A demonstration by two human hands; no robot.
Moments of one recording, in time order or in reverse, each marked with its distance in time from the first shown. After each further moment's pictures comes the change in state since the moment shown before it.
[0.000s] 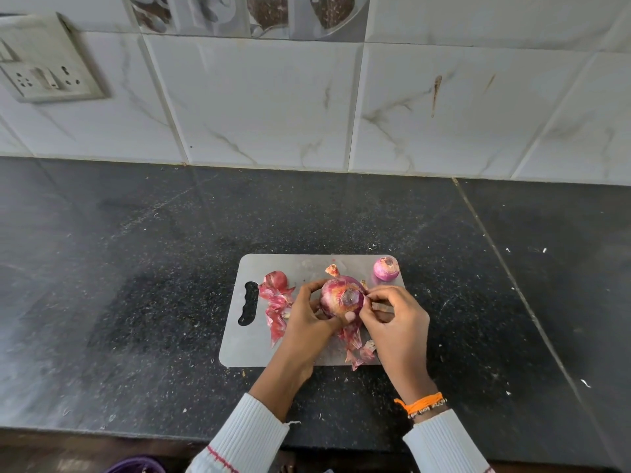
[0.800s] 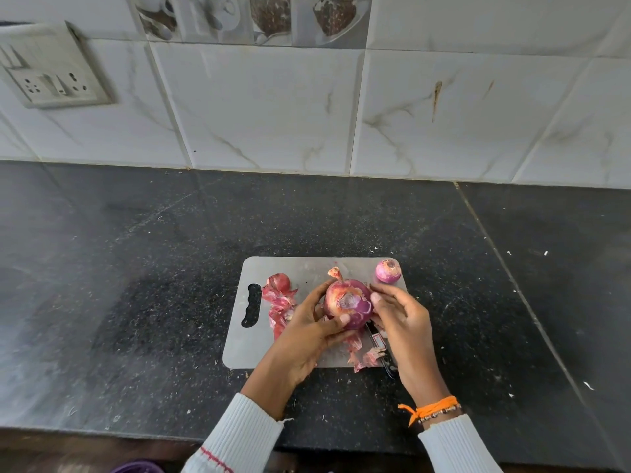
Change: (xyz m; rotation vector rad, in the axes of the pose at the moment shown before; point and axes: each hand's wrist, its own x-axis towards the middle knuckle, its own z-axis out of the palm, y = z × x) left_hand -0.004 0.011 -0.009 -0.326 -0.202 -0.196; right_hand 0.002 0.003 -0.005 0.473 -0.151 0.471
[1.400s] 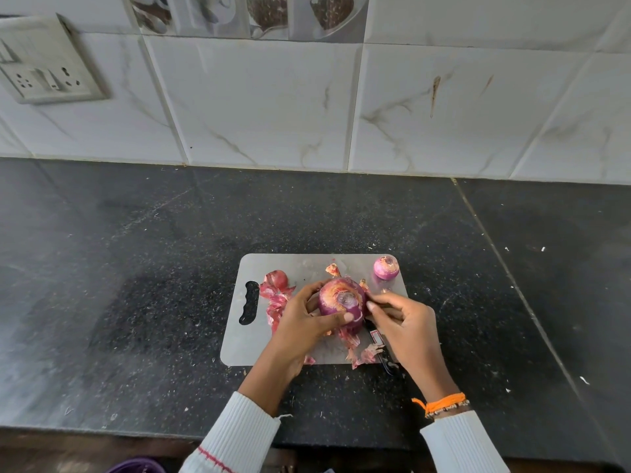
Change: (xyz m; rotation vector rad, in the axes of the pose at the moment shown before) left_hand 0.004 0.000 -0.002 0.295 0.101 0.141; right_hand 0.001 0.001 -0.015 -0.297 -0.077 -0.215
